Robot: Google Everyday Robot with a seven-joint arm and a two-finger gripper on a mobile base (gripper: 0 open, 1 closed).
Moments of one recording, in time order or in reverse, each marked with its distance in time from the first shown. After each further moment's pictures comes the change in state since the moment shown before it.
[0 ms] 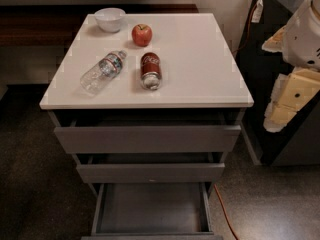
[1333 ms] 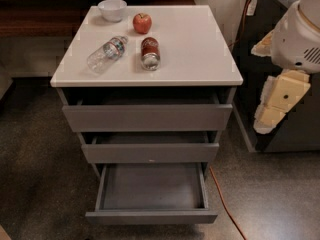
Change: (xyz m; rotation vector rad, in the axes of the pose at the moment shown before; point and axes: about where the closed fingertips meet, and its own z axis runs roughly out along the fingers) arm -0.013 0.004 0.011 -0.043 -0.028 -0.011
